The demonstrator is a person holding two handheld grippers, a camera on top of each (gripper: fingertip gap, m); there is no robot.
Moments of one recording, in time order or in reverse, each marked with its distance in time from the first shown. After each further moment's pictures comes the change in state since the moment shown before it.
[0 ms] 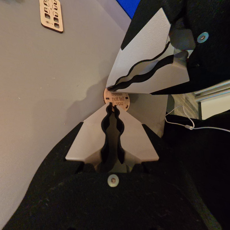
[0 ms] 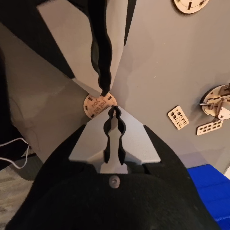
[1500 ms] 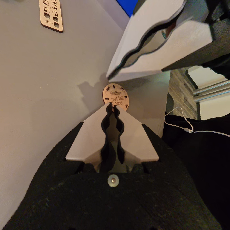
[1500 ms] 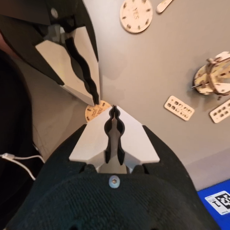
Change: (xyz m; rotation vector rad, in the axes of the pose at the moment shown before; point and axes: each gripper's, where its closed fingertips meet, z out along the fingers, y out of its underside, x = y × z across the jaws) left arm 0.000 0.000 0.000 0.000 0.006 -0.005; right arm 0.020 -0.010 -0.020 0.342 -0.027 0.319
